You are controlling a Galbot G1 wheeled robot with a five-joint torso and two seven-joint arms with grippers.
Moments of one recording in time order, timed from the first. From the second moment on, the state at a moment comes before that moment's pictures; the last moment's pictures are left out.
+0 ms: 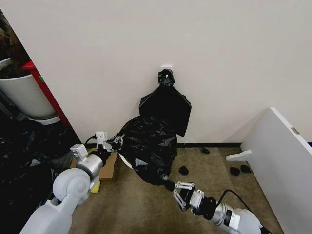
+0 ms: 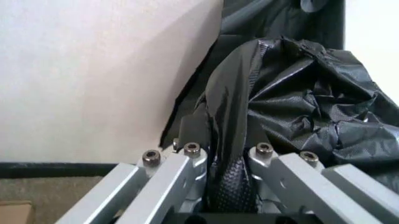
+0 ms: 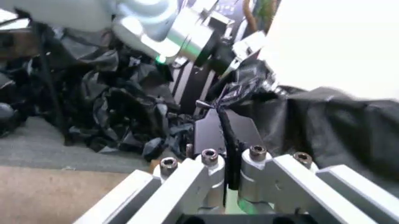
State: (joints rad) left arm 1.23 -1.06 -0.45 -2.08 -0.97 0.38 -0.08; right arm -1.43 1.00 0.21 1.89 0.17 0.69 -0.65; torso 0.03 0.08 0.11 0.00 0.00
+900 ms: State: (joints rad) left arm 1.25 -1.05 -0.43 -2.22 -1.05 0.46 -0.25; right arm -1.31 1.04 0.27 1.54 0.15 0.77 -0.78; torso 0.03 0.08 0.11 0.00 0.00
